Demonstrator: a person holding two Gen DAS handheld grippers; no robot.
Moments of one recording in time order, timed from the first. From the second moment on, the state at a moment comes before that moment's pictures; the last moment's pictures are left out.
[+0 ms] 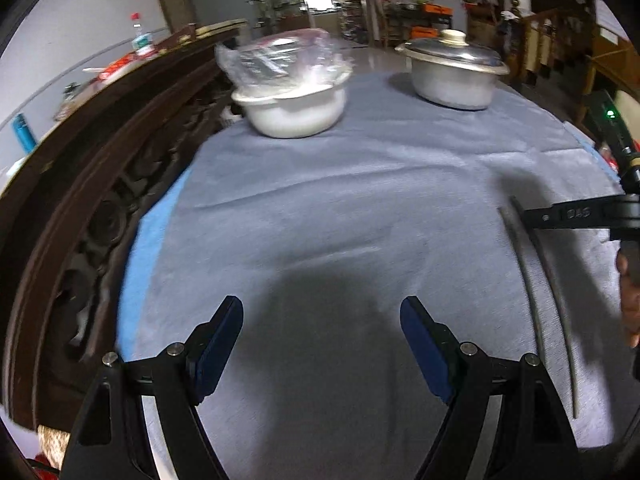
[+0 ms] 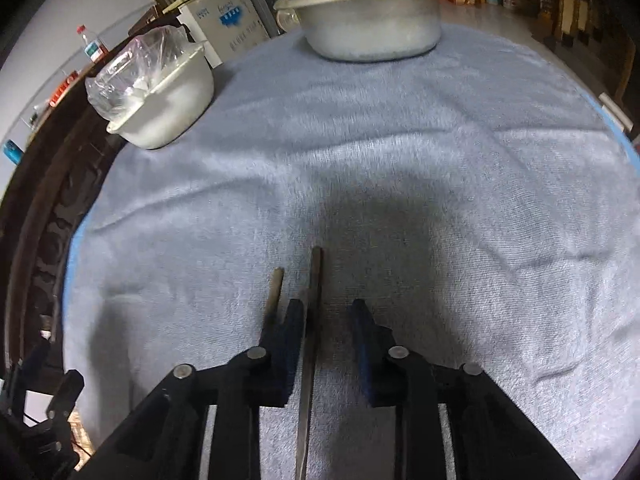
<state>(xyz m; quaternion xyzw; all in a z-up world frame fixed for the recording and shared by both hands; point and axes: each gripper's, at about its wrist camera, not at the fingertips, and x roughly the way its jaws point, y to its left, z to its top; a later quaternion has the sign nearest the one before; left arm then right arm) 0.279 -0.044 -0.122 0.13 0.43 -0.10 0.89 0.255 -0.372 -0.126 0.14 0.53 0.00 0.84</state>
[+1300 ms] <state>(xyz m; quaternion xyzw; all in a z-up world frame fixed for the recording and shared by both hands) 0.357 -0.219 -0.166 0.17 0.53 -0.30 0.77 0.252 -0.433 -0.127 0.14 0.57 -0.01 0.81</state>
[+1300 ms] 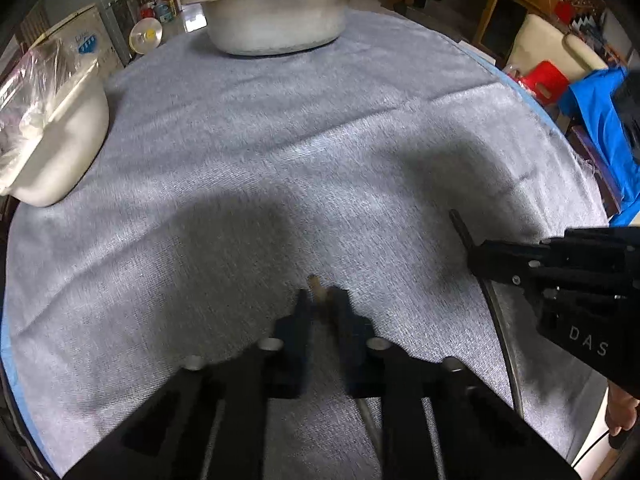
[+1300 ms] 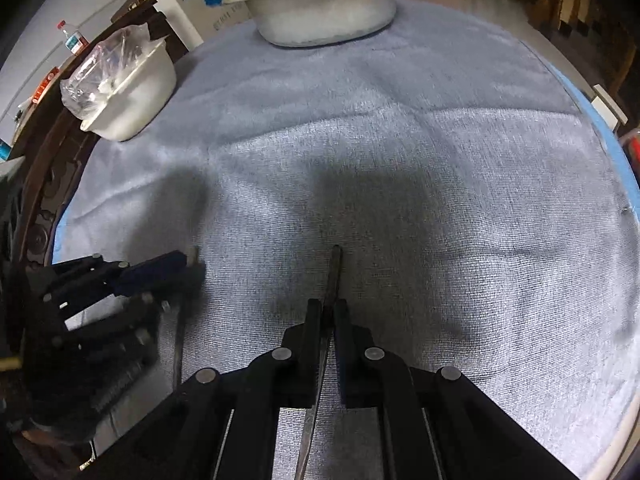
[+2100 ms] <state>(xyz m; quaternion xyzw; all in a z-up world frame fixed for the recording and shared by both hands) 0.297 -0.040 -0.063 -0.01 0.42 -0.18 0.89 0.107 -0.462 -0.023 0.23 0.35 -0.01 0.91</state>
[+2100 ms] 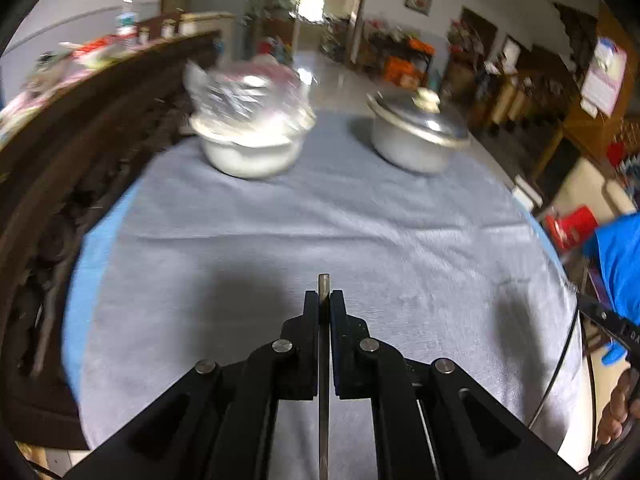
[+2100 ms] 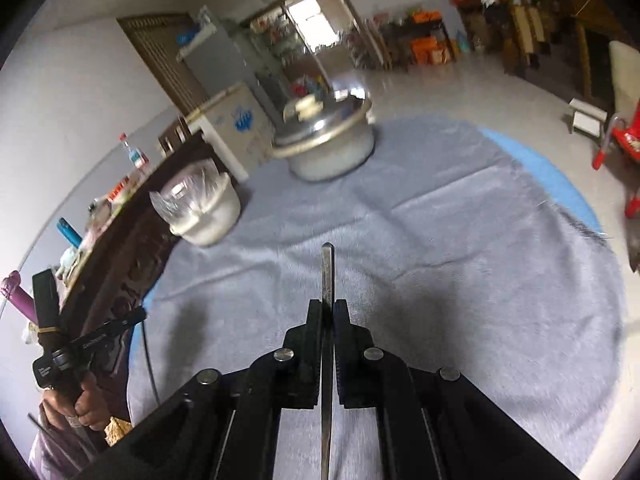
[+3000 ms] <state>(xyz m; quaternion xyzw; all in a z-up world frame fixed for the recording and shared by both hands) 0.136 0.031 -0.005 -0.10 0.28 -0.13 0.95 -0.026 -0.423 0.038 0.19 0.22 -0.02 0.96</state>
